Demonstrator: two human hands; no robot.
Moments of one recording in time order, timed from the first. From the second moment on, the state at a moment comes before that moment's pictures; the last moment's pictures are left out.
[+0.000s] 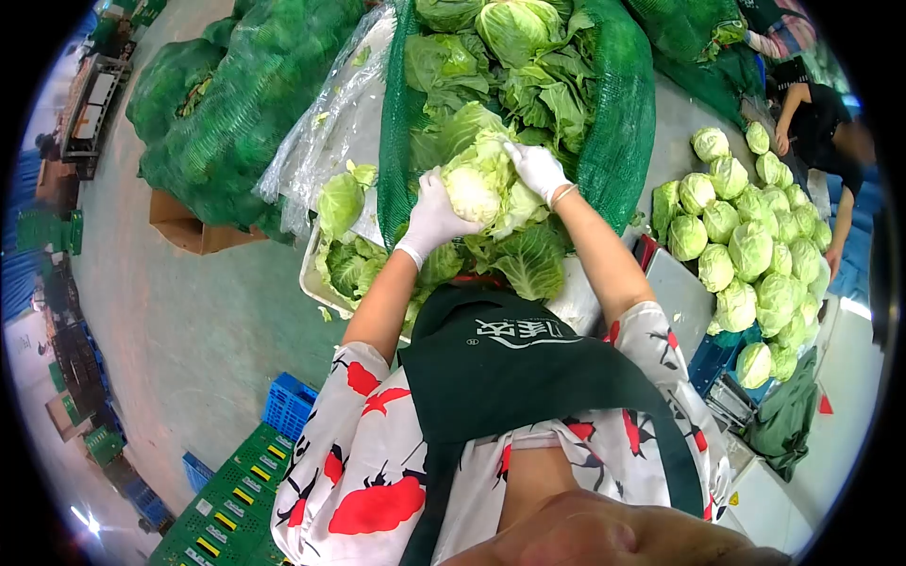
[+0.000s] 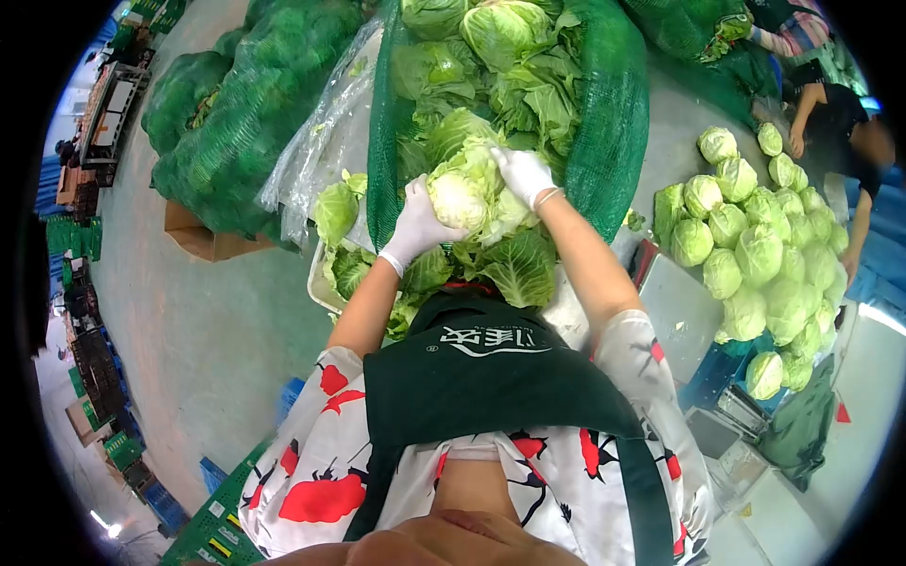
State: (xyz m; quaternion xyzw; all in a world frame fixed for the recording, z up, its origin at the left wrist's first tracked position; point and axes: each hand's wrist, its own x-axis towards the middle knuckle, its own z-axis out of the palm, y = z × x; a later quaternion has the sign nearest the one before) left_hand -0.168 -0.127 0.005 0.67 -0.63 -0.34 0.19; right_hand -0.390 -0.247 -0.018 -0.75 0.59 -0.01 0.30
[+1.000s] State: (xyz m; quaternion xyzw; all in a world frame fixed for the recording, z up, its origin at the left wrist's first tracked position) left_hand -0.178 -0.093 0.016 0.76 -0.57 -0.23 0.22; right_hand -0.405 -0.161 0.013 -0.74 0.64 -0.08 0.20
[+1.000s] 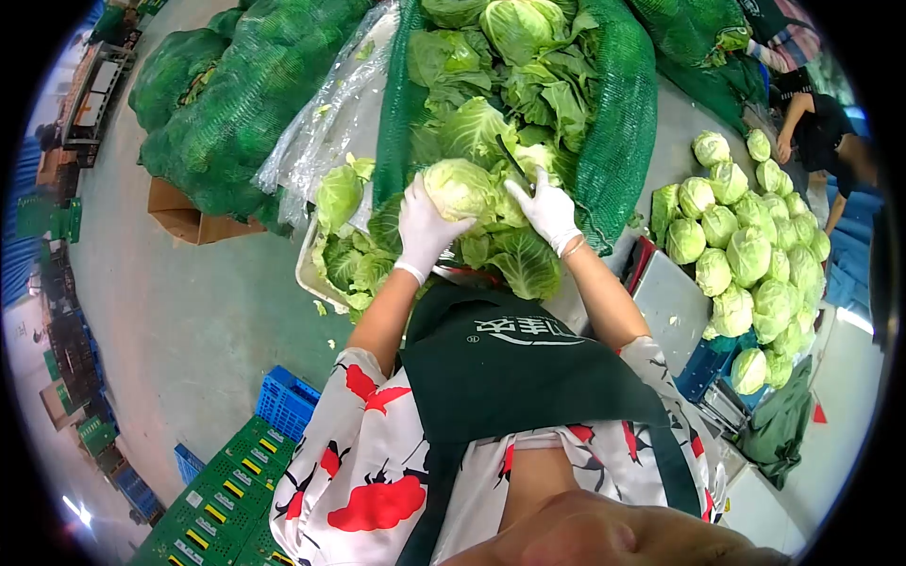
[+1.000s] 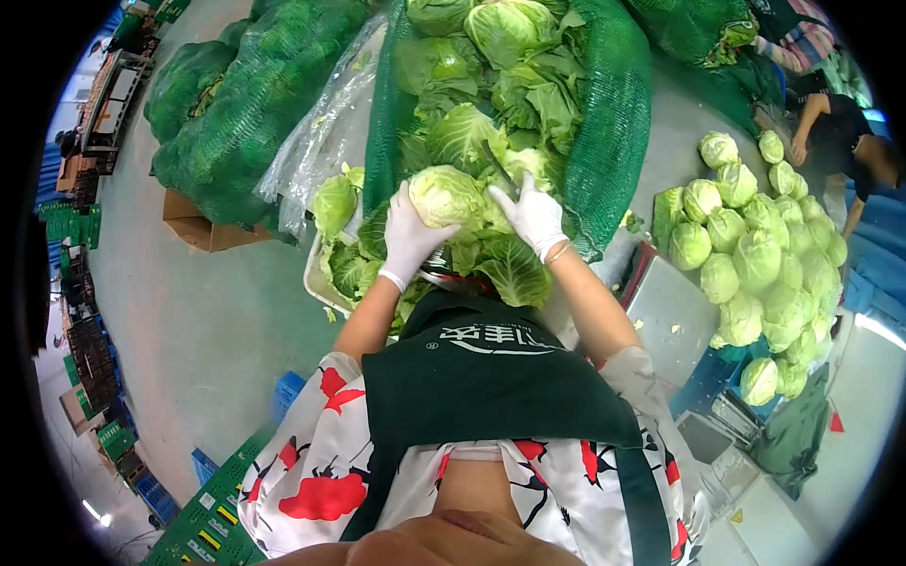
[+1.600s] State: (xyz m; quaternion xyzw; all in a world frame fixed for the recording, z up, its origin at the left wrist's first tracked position) left_hand -0.175 -0.120 0.004 0.75 -0.61 -0.20 0.17; right_hand -0.334 -0.178 0.046 -0.86 0.48 0.00 0.18
